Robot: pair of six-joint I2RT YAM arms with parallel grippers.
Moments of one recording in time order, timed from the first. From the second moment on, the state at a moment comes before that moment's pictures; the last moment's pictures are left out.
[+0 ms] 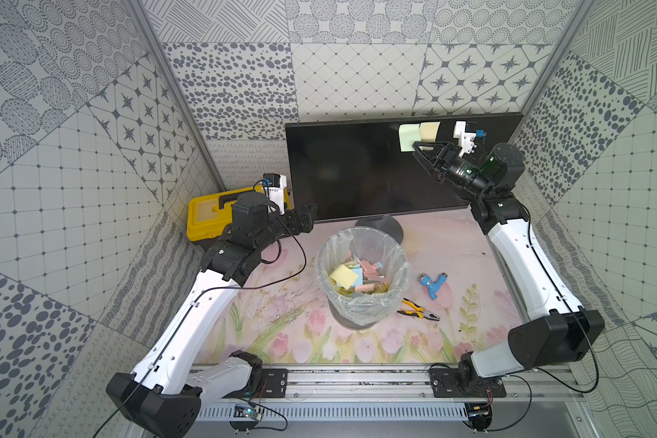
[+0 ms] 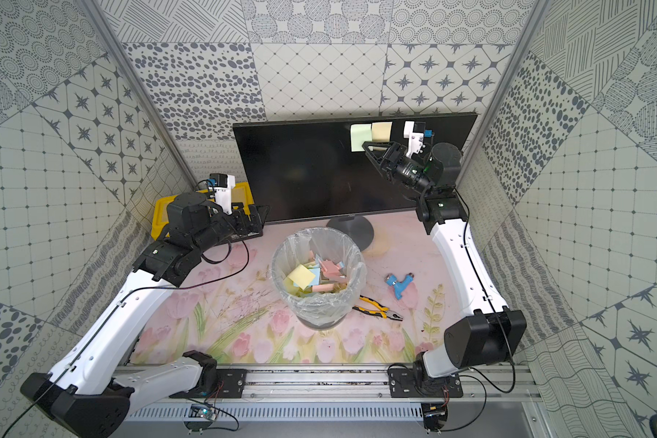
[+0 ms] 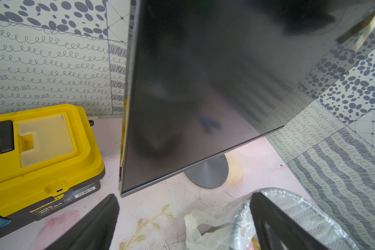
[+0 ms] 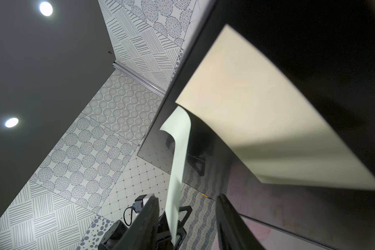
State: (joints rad) left arm -0.31 1.15 1.29 -0.44 0.10 -0.26; right arm 0.13 1.50 1.62 0.06 -0.75 1.11
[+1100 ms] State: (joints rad) left arm -0.31 1.15 1.29 -0.44 0.08 -0.26; right arm 0.14 1.52 1.69 0.11 -0.77 1.09
